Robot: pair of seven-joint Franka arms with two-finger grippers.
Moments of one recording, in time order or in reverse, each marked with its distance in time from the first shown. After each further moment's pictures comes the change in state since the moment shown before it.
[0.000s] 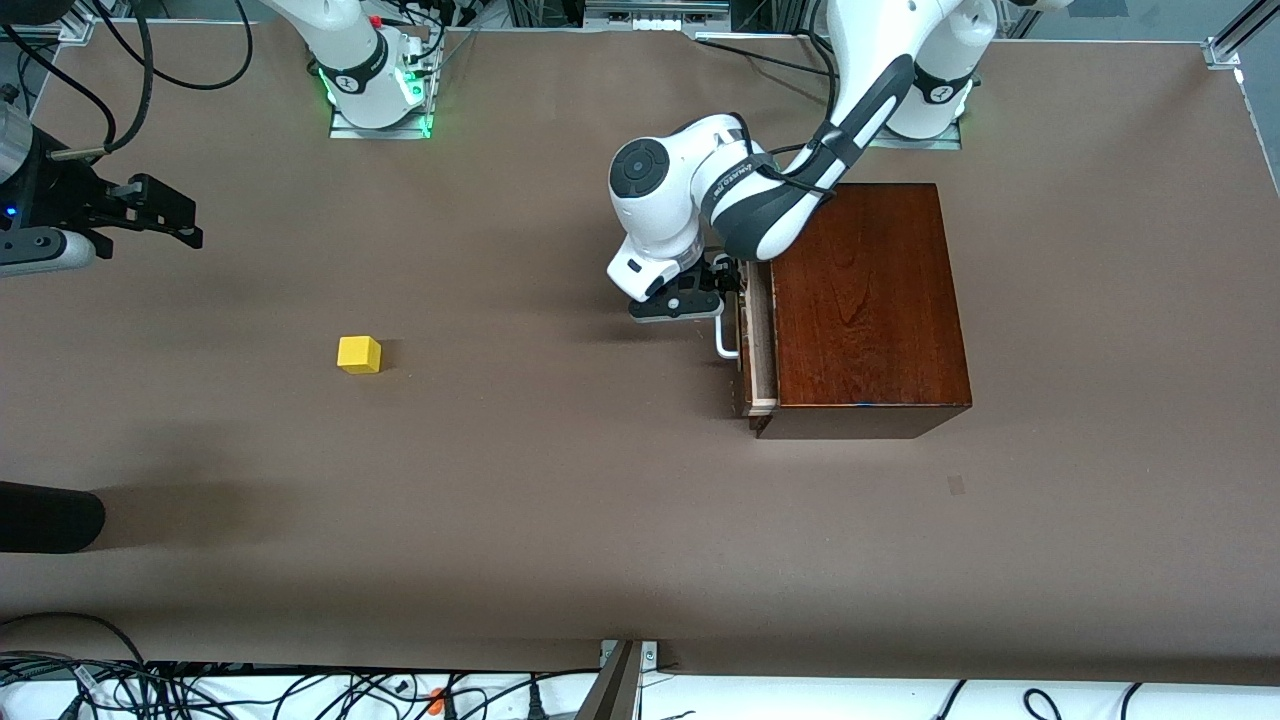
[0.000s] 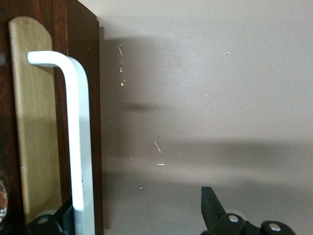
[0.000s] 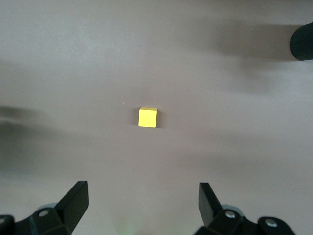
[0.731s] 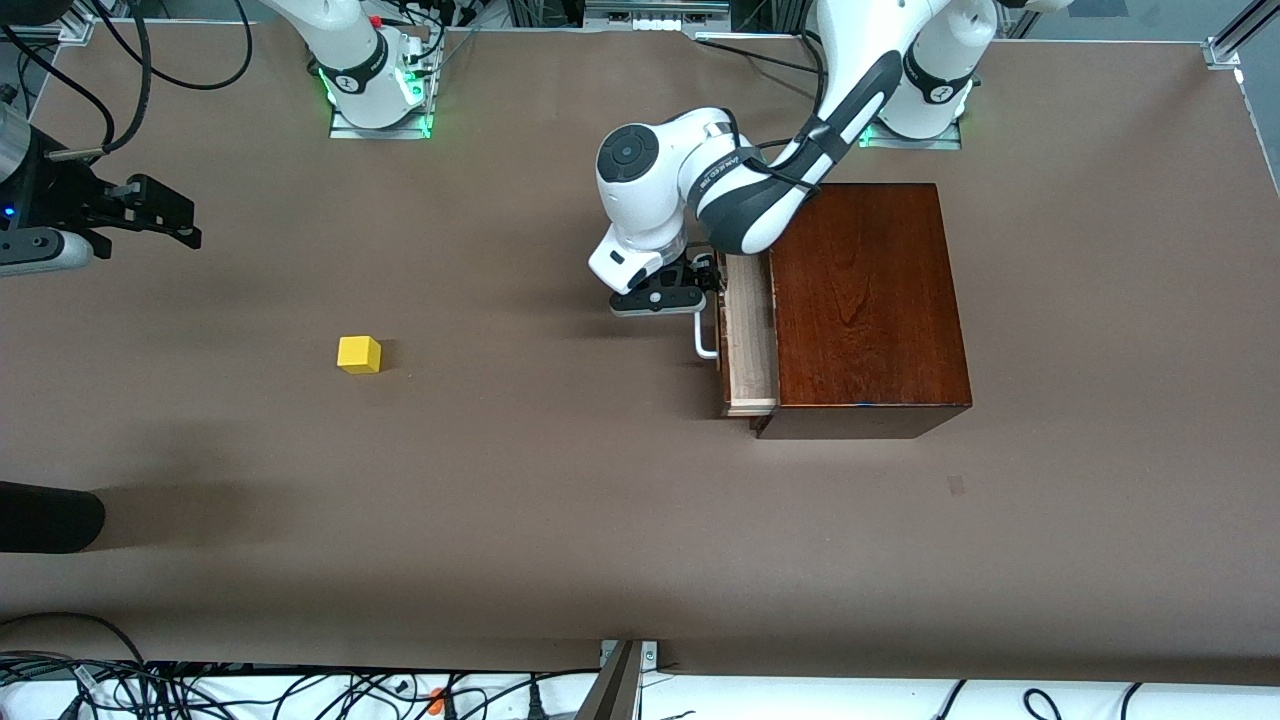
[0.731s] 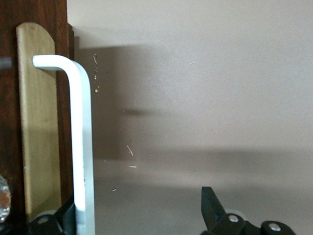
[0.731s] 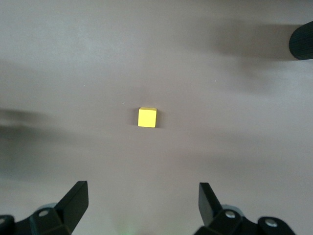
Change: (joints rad) left arm -0.031 0.017 0.000 0.042 0.000 0.048 -0.020; right arm -0.001 0.000 -0.002 0.000 0.000 0.000 0.000
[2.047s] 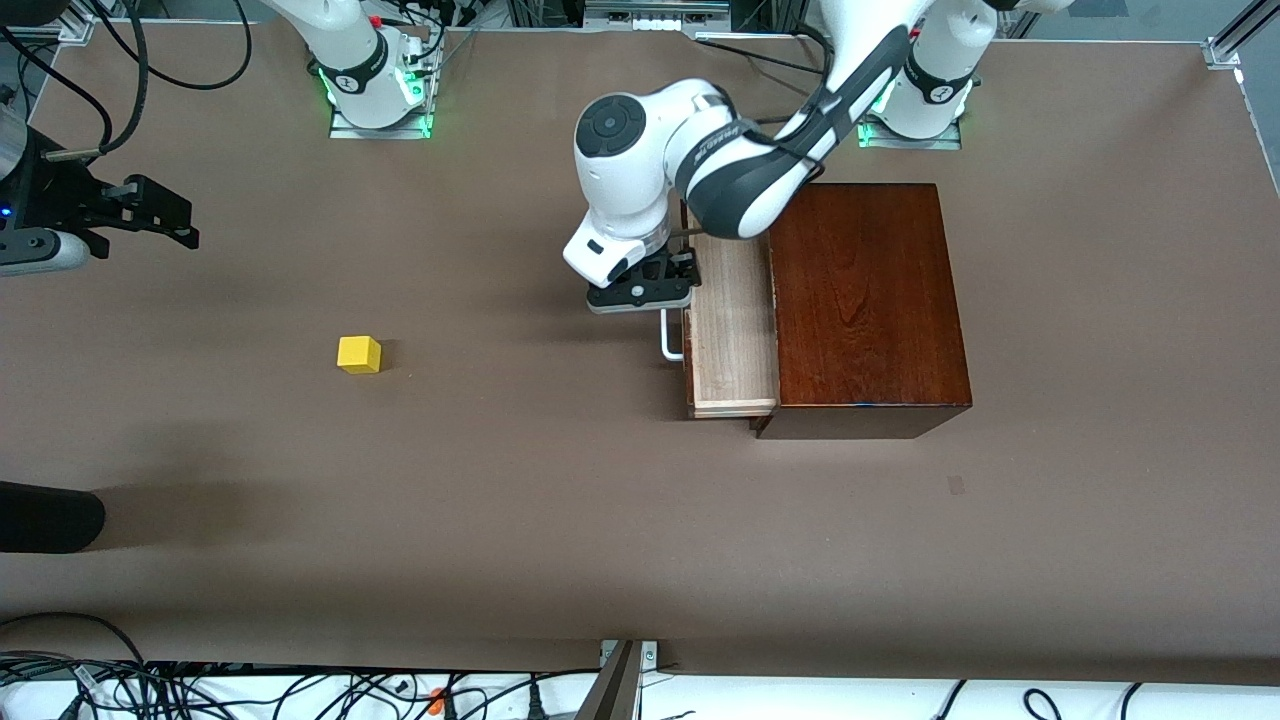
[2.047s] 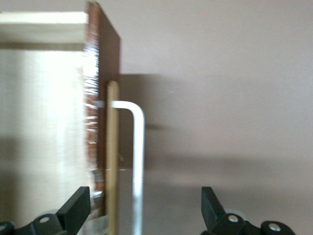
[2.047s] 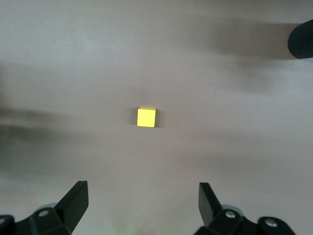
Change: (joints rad) left arm -0.019 -0.011 -0.002 0.217 -0.045 -0.178 0.032; right arm -0.003 0.000 -0.002 0.000 0.000 -0.001 0.000
